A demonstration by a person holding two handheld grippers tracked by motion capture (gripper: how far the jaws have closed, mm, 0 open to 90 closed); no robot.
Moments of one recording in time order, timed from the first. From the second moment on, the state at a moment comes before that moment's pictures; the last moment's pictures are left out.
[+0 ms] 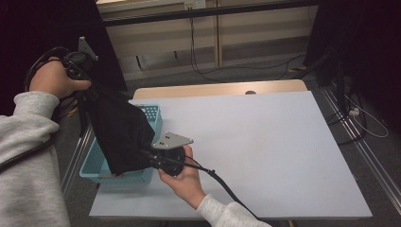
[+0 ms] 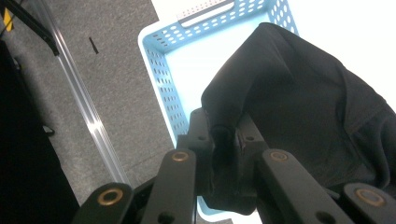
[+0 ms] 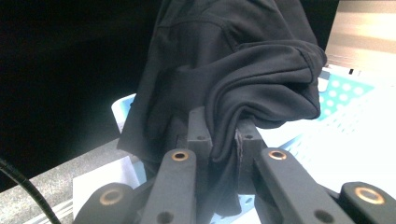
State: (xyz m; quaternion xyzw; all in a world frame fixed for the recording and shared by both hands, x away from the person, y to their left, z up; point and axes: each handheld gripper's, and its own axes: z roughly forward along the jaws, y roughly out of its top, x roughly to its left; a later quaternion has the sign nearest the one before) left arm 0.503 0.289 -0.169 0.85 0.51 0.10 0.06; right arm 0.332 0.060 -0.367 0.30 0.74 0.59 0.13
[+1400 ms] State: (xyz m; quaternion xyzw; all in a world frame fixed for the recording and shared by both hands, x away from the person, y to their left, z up) left arm 0.520 0.310 -0.196 0.85 0.51 0.11 0.09; right arm 0.331 0.094 -0.381 0.30 0.75 0.58 0.14
